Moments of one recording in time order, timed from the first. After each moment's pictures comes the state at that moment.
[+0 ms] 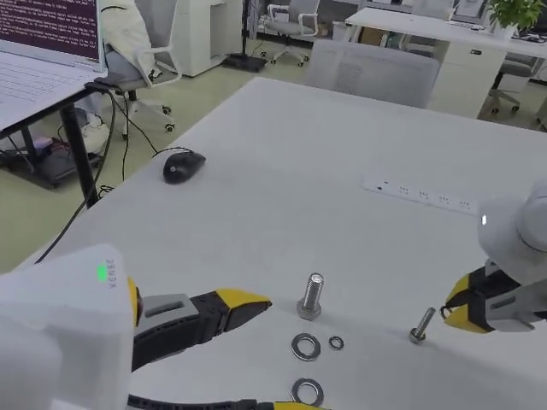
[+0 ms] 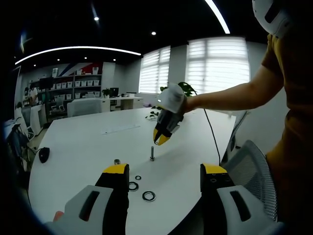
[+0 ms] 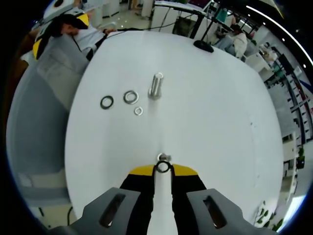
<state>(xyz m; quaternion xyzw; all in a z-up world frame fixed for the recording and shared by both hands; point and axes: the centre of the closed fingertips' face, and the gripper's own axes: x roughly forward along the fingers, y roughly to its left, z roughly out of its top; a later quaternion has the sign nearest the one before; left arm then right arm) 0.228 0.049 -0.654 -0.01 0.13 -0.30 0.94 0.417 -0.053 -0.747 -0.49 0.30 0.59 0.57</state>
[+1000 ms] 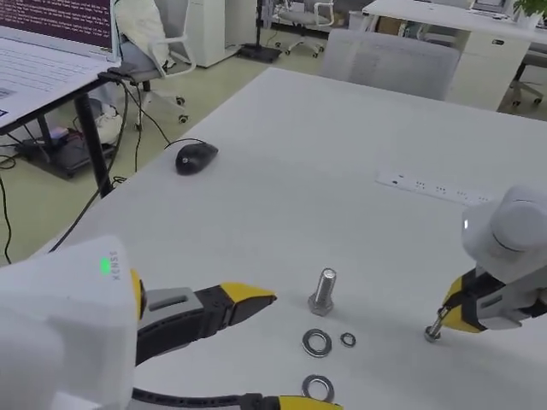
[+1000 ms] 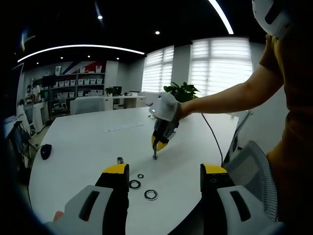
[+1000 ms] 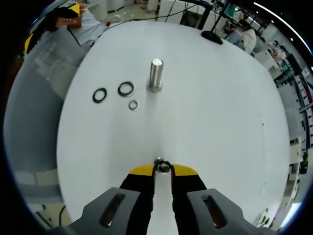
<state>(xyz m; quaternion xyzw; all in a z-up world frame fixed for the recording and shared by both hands) 0.230 0.054 -0.658 -0.01 0.14 -0.29 0.95 0.425 -0.045 -0.784 -0.50 0.32 0.60 0.53</state>
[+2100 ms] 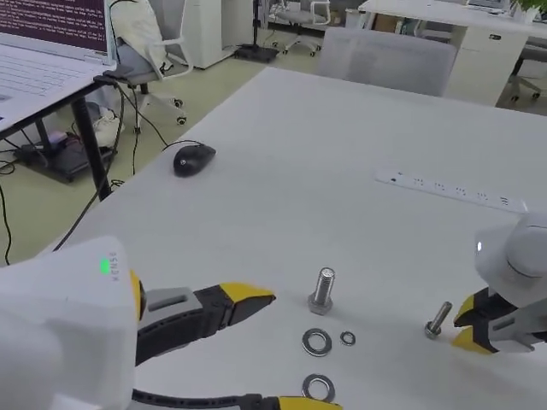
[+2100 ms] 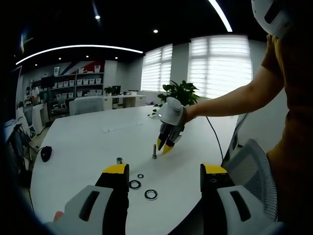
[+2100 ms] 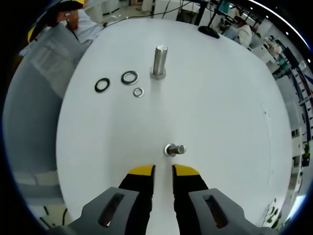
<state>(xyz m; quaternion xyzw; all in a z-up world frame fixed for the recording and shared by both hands) 0.227 0.051 -0.655 0.00 0.14 -0.29 0.94 0.417 -0.070 -0.798 -0.49 0.33 0.59 0.55</state>
